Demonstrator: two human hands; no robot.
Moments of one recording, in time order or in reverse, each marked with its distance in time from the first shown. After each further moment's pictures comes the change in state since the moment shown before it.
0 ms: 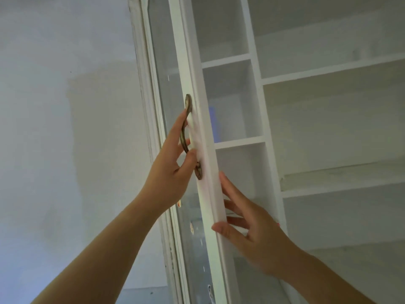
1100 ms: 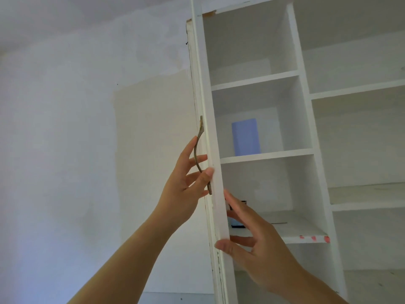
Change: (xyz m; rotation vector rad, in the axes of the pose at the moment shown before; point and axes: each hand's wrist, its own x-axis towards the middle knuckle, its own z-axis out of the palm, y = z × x) left_hand -0.052 -0.014 -0.120 -0.171 0.062 -0.252; right_hand 0.043 -0.048 0.124 -0.009 0.050 0.051
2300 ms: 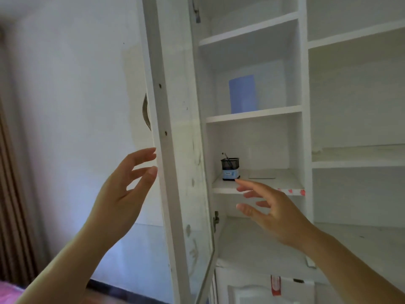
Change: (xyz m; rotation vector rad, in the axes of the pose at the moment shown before) left_hand -0.115 0.064 0.053 0.433 0.216 -0.183; right_hand -0.084 0.057 -0.125 -0.089 -0.175 0.120
